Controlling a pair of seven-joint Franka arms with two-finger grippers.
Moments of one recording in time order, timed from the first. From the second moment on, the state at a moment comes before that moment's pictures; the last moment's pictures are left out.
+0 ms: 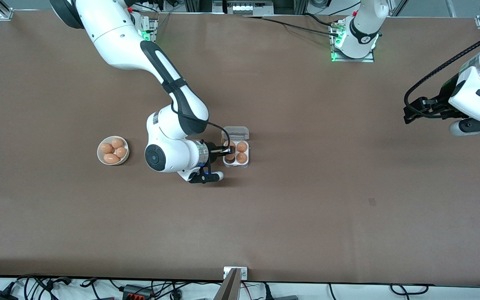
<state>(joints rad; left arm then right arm) 0.03 0.11 -0.14 -1.49 0.03 1.56 -0.25 0.49 0.85 0.05 -1.29 0.63 2.00 0.17</state>
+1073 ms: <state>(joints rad) 0.03 0.11 -0.14 -1.49 0.03 1.56 -0.25 0.48 0.88 0.05 -1.29 0.66 2.02 0.24</state>
